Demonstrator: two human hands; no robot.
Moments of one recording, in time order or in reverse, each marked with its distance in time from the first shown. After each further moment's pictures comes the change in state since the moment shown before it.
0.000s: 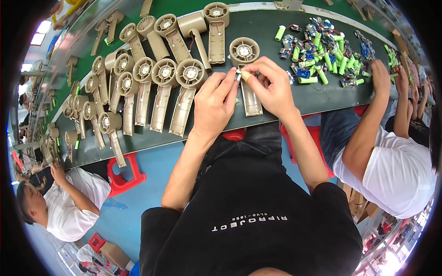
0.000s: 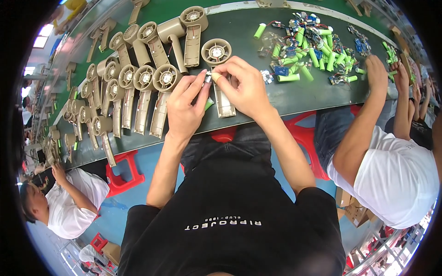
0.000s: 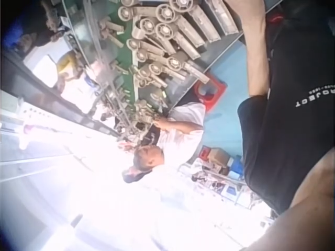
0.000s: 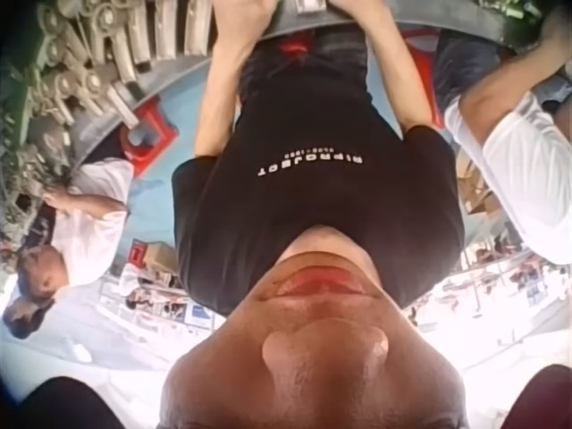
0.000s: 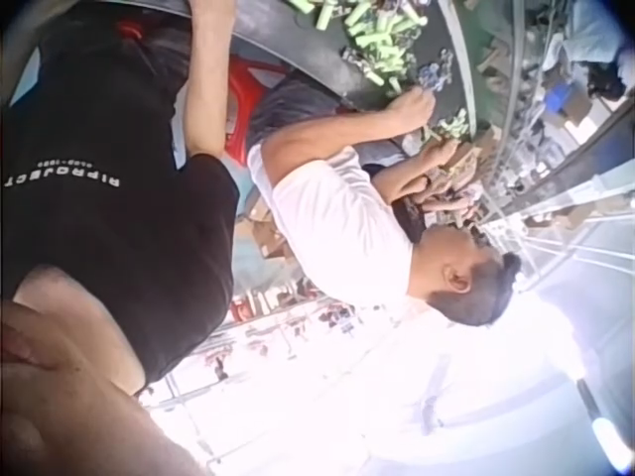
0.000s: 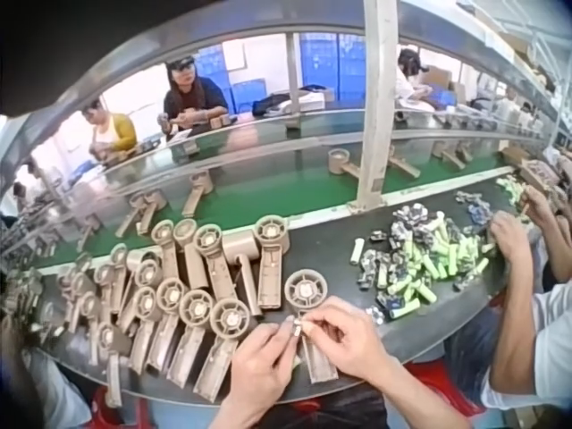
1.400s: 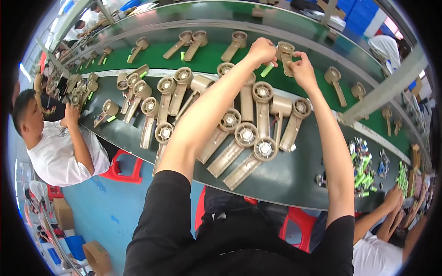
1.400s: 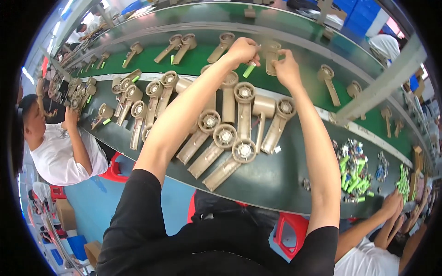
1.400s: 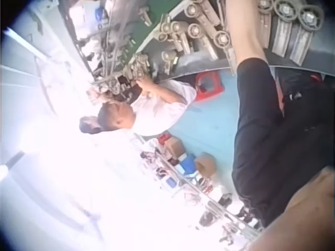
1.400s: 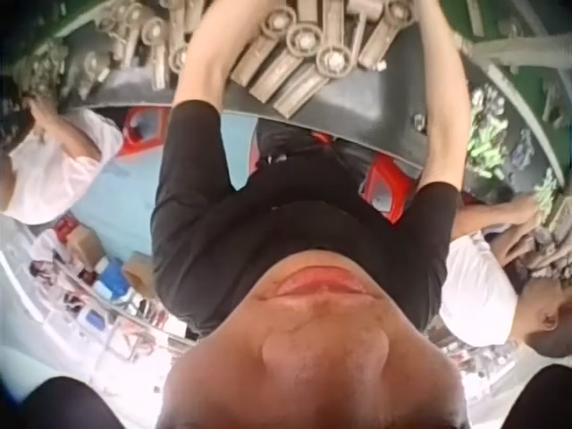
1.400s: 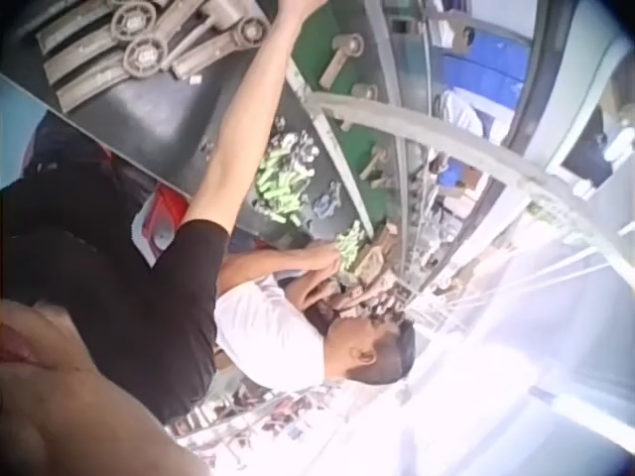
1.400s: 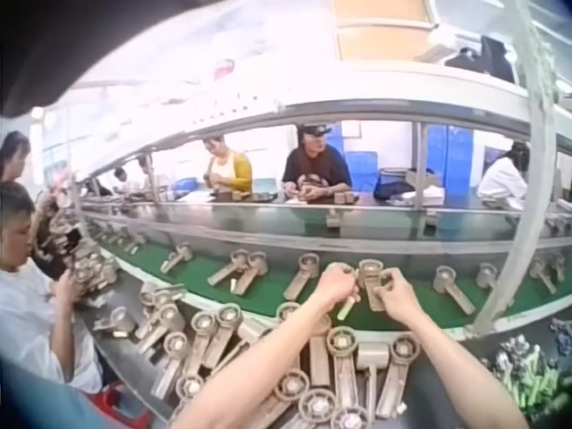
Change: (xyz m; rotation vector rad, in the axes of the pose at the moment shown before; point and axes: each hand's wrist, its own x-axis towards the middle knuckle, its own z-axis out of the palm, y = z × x) left_hand 0.261 -0.198 -0.066 -0.409 -0.041 -0.780; right_hand 0.311 0.019 0.084 -0.265 -0.087 0.018
